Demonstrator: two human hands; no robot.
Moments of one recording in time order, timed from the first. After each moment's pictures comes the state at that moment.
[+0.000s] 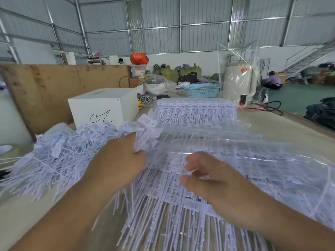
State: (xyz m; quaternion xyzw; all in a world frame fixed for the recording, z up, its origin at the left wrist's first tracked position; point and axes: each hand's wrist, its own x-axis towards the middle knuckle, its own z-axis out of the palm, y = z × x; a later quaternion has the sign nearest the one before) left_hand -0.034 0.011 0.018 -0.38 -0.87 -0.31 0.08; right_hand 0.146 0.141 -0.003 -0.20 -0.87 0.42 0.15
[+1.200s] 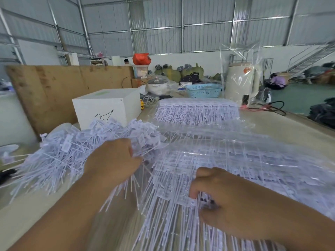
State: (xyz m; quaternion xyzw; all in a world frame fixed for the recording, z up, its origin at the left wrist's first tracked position) left_hand -0.074 0.013 0.001 -0.33 -0.92 -0.19 0.14; right_hand 0.155 0.152 -0.004 -0.06 -0.99 0.15 0.03
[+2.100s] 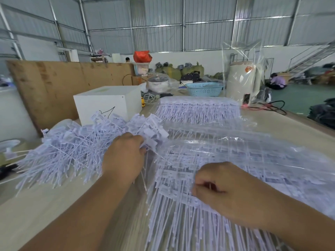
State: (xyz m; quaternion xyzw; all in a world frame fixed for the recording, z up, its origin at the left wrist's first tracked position) left_hand -0.071 0.033 -0.020 -0.38 -0.86 -0.26 0.22; right_hand 0.152 0.145 0.001 -0.12 -0.97 0.20 0.09
